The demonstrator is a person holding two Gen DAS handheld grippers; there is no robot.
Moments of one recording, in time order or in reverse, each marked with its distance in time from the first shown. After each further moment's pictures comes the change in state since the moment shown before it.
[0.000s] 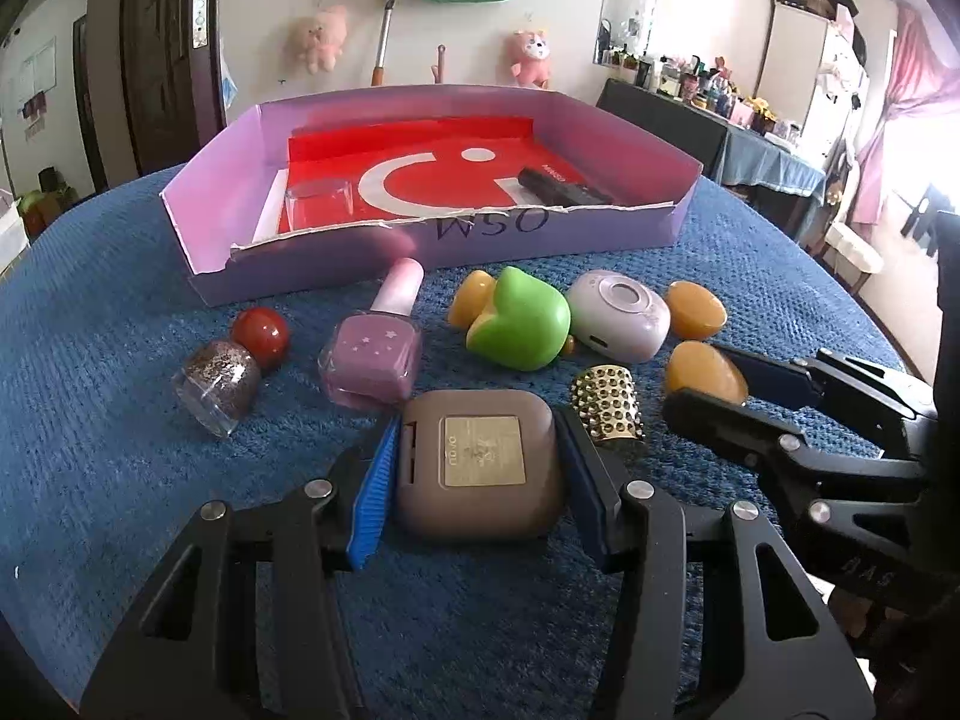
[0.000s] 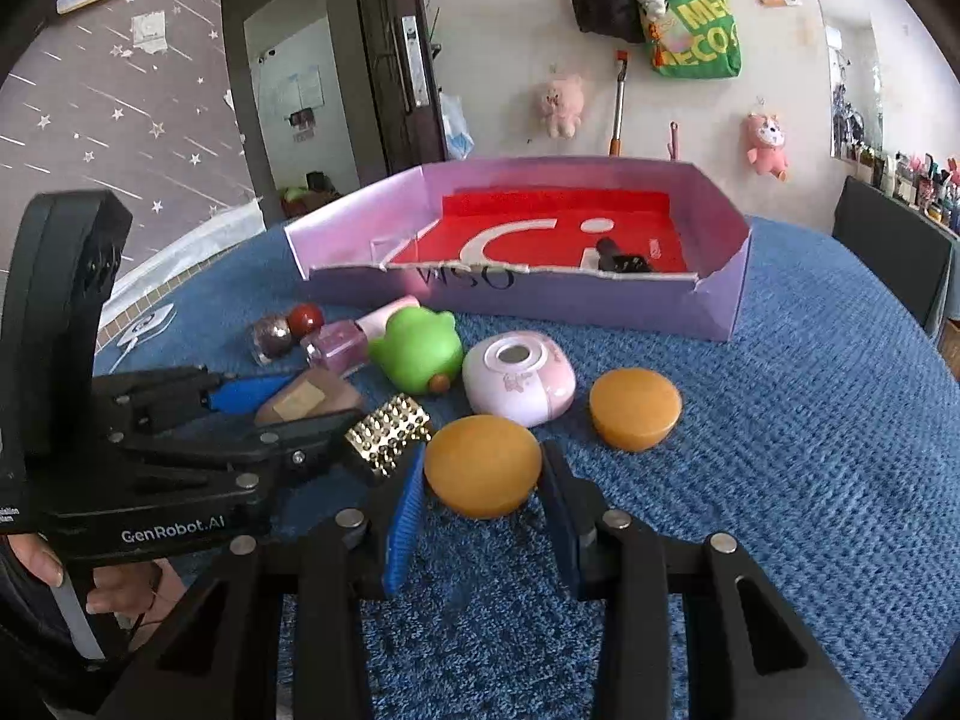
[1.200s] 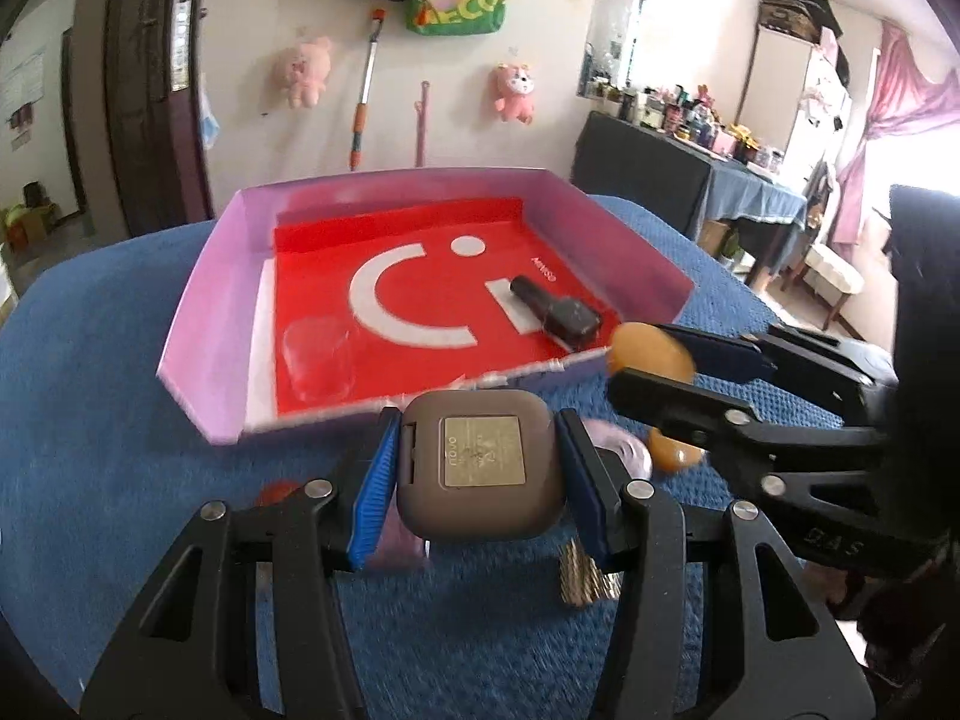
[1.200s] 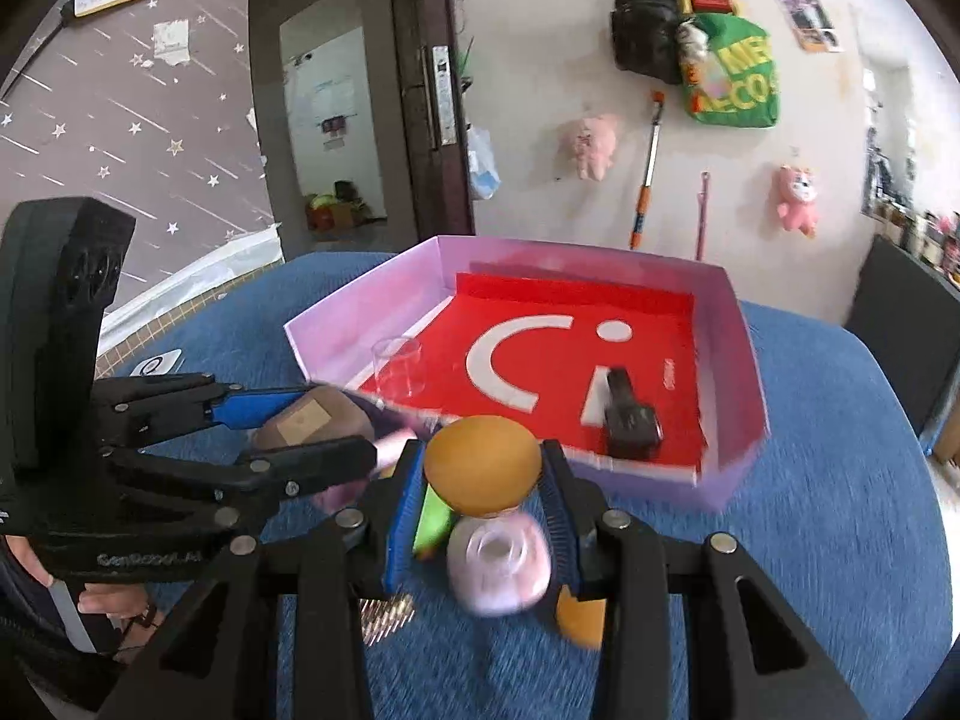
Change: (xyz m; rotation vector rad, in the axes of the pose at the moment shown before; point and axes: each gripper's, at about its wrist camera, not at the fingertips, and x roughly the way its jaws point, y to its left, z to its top) left arm 0.000 0.012 0.077 0.017 -0.050 -0.057; right arm 0.014 -0.010 0.088 -0.096 -0.030 0.056
